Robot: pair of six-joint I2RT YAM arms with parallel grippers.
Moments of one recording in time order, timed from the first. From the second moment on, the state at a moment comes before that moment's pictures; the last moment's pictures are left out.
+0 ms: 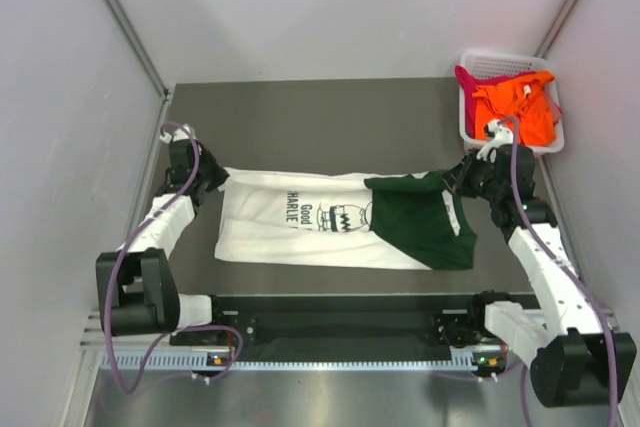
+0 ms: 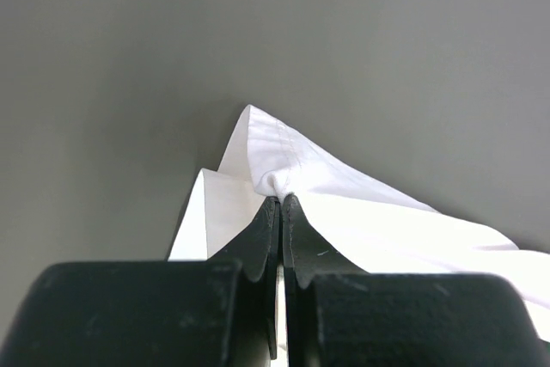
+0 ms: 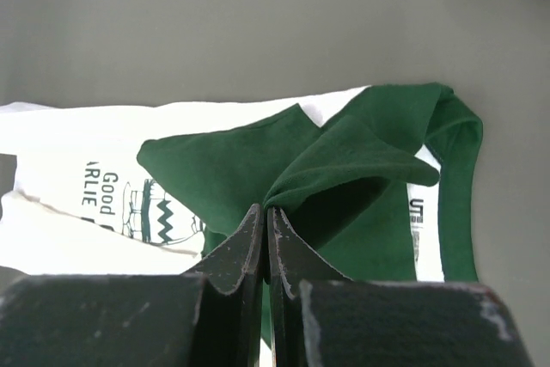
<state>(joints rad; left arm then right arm) 0.07 1.33 0.78 -0.08 0.05 -0.49 0.04 0.97 0.77 -0.32 -0.29 0.35</state>
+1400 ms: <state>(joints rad) -0.24 1.22 0.78 -0.22 -0.10 -0.58 0.15 1.13 0.73 -0.33 -0.24 0.38</state>
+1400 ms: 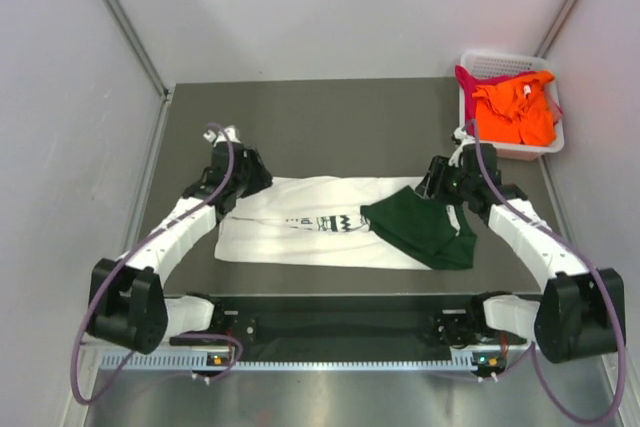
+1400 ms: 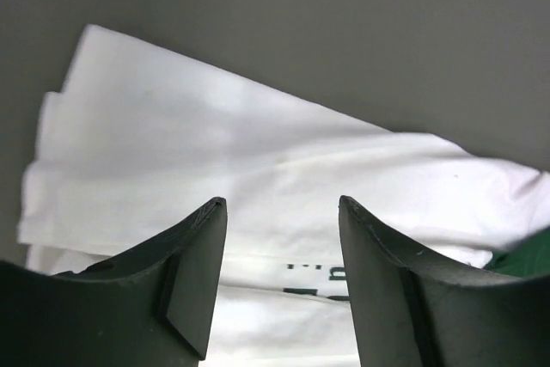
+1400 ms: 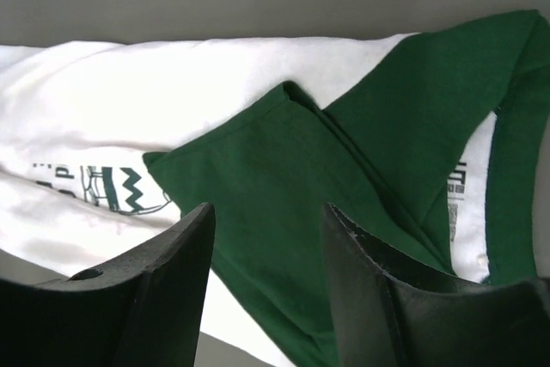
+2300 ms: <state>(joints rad) -0.50 1.45 0.88 -0.11 -0.02 -0.47 0.23 1.49 0.81 -0.17 -0.15 0.34</state>
